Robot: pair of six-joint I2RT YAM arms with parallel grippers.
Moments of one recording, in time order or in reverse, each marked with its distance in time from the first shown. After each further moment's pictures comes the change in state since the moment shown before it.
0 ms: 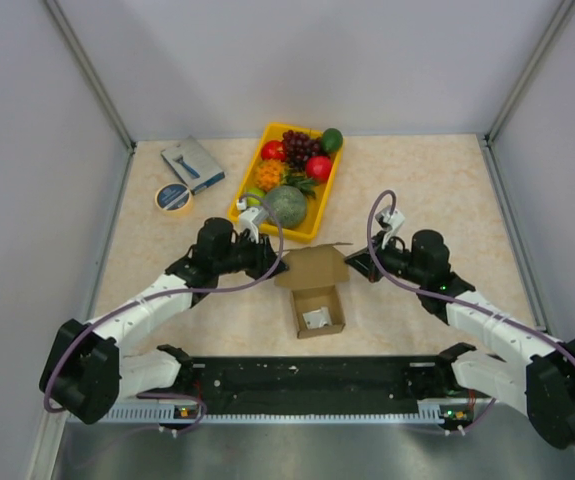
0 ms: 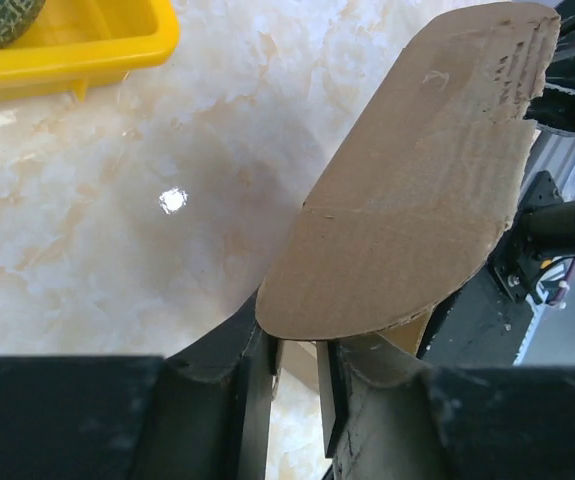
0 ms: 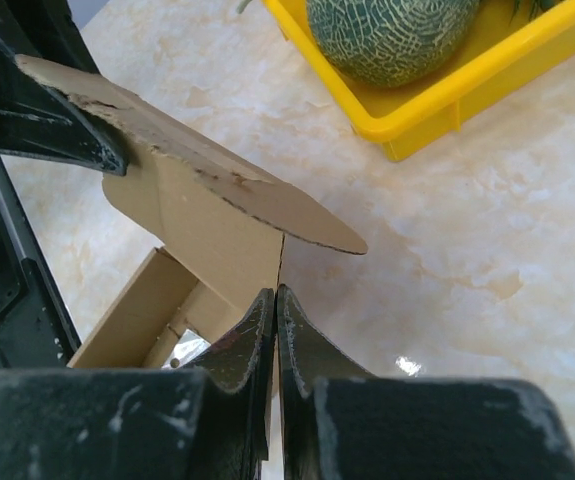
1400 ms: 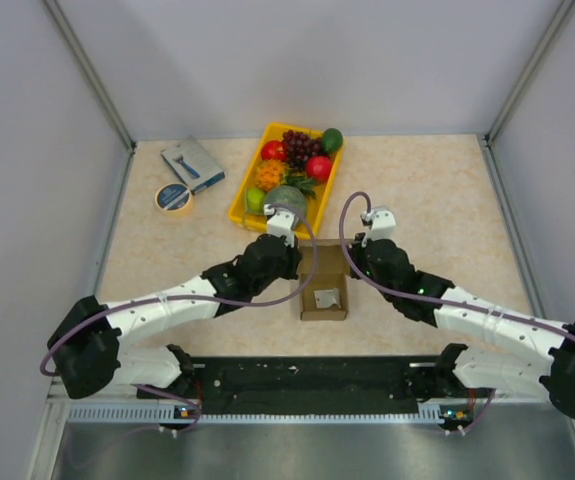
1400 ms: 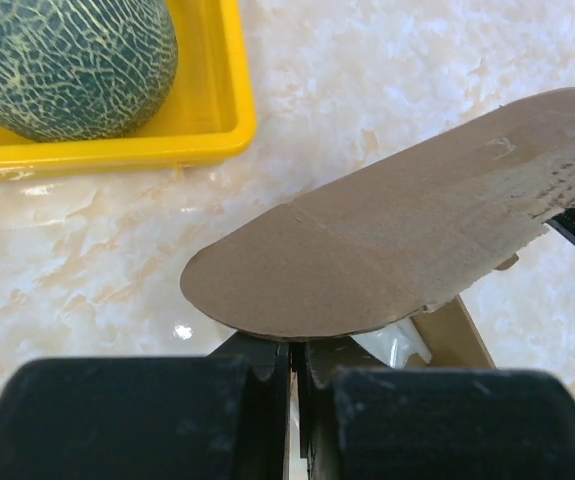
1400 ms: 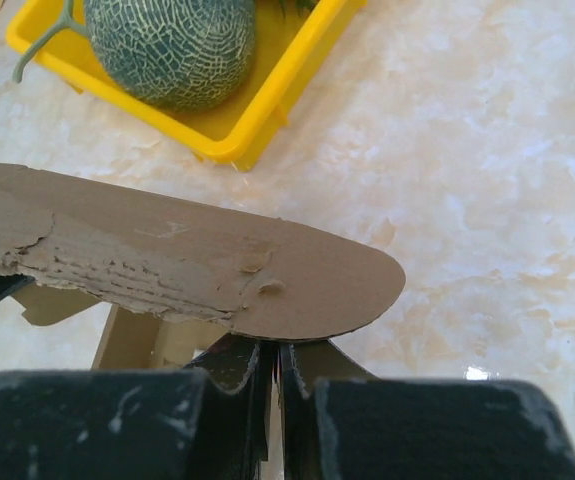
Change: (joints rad) left arm -0.404 0.100 0.135 -0.017 -0.802 -0.028; right arm 0.396 0.040 0.186 -0.321 0.905 0.166
